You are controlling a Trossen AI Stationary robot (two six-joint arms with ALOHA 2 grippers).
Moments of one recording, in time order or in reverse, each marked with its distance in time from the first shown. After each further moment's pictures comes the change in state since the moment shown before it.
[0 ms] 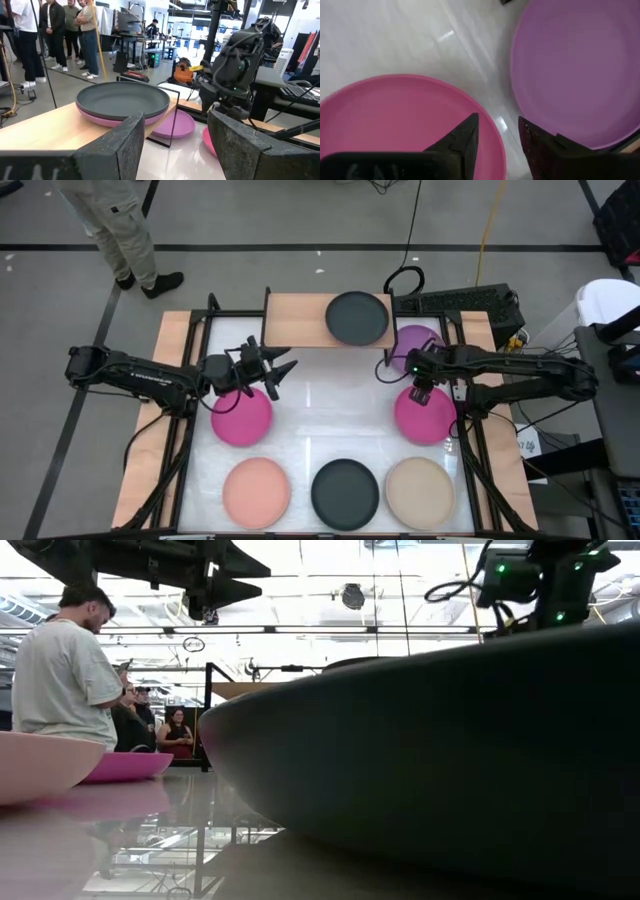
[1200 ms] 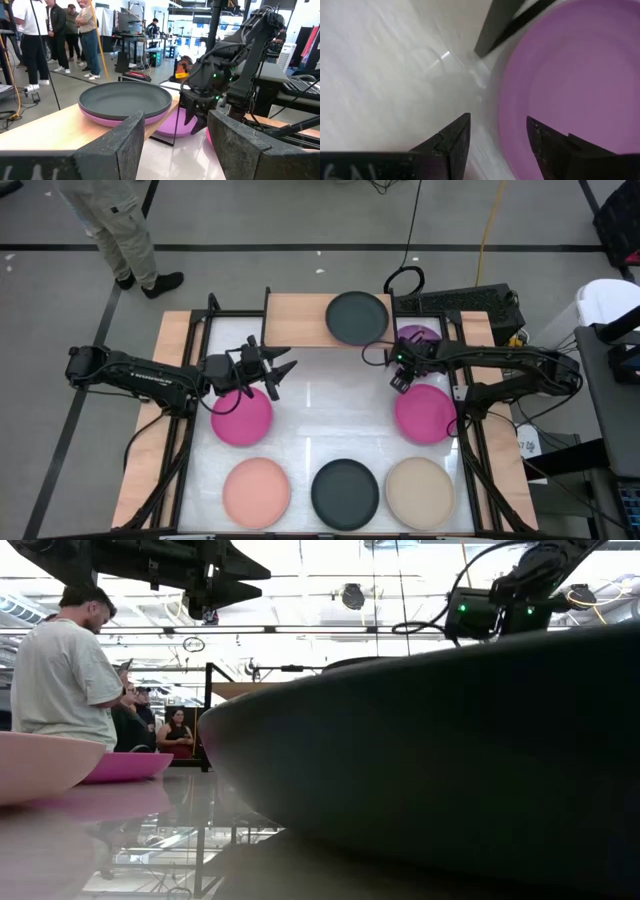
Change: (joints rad) left arm 0.001 0.000 0.000 -0.008 -0.001 0.030; right arm -0.142 0.202 -0.046 0.348 0.007 0.000
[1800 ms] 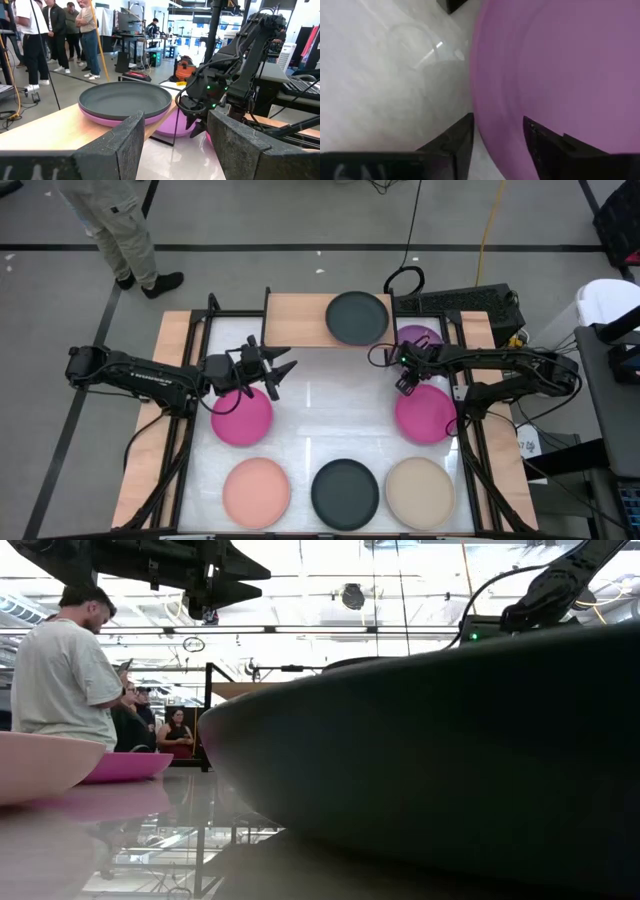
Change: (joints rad) left arm 0.000 0.000 0.000 0.000 0.000 0.000; right arm -0.067 0.010 -0.133 0.099 0.002 0.003
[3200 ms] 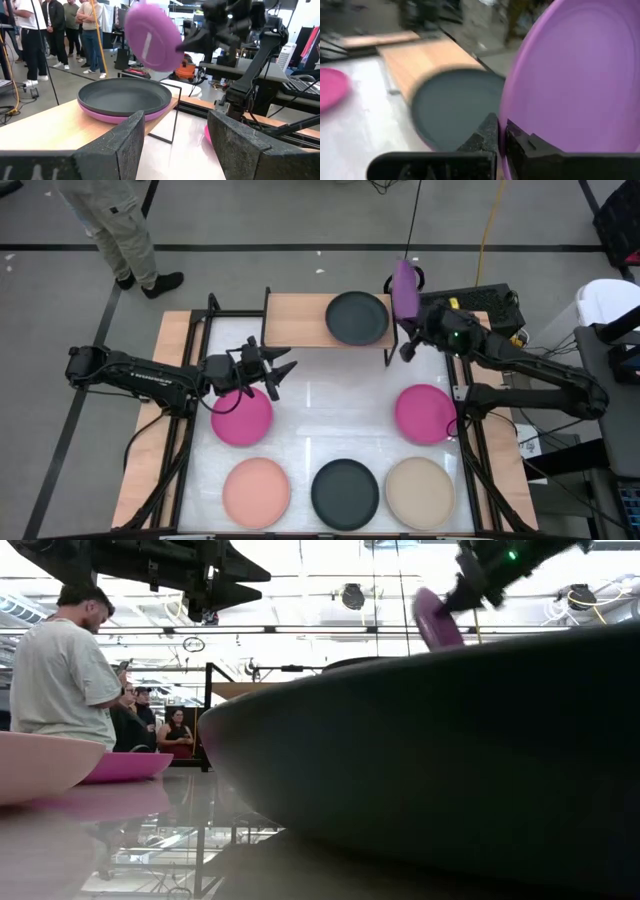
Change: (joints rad) left arm 0.000 0.000 0.000 -0.014 0.000 -0.025; right arm 0.061 -0.413 0.287 0.289 0.049 -0.309
